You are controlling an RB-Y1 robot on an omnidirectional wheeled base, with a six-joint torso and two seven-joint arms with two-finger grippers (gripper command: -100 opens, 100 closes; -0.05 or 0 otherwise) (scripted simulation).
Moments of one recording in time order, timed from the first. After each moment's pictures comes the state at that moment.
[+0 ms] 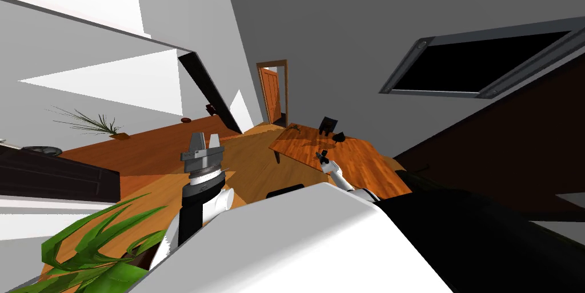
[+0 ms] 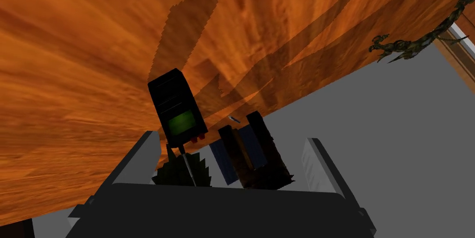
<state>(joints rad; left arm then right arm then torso) 0.46 0.02 0.07 -2.29 -0.09 -0.57 0.08 -0.08 -0.33 -0.10 -0.92 0.12 0.22 0.36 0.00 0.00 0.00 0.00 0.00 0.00</state>
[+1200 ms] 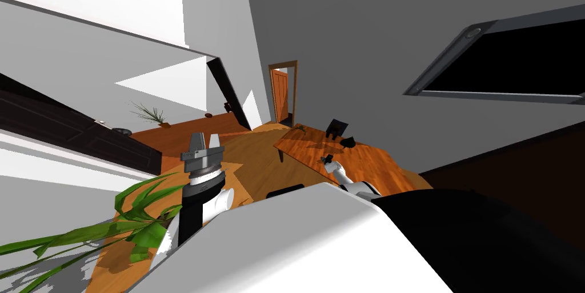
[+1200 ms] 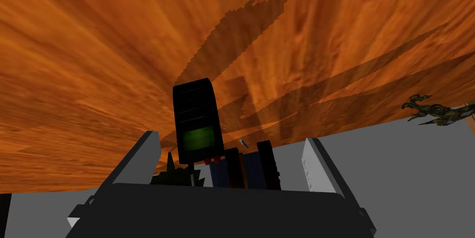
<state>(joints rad) 0.46 0.02 0.07 -2.29 -0.09 -0.57 0.08 -0.16 -0.39 -0.13 -0.69 0.13 0.31 0.45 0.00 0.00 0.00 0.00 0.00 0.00</state>
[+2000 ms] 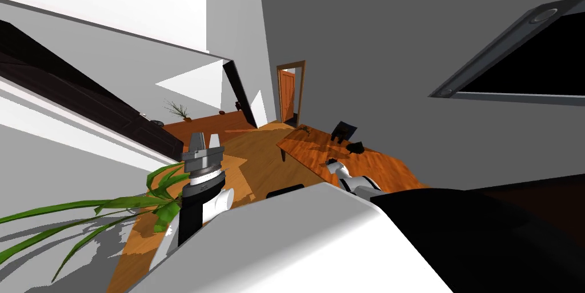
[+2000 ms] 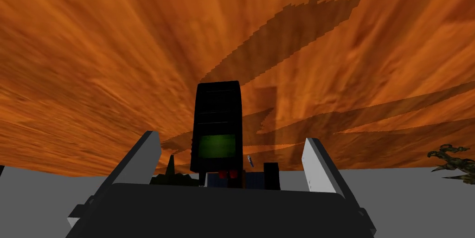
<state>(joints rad) 0.46 0.02 0.07 -2.29 -0.09 -0.57 0.08 -0.23 -0.44 -0.16 -0.50 0.14 0.36 0.53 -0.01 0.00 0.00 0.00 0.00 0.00</state>
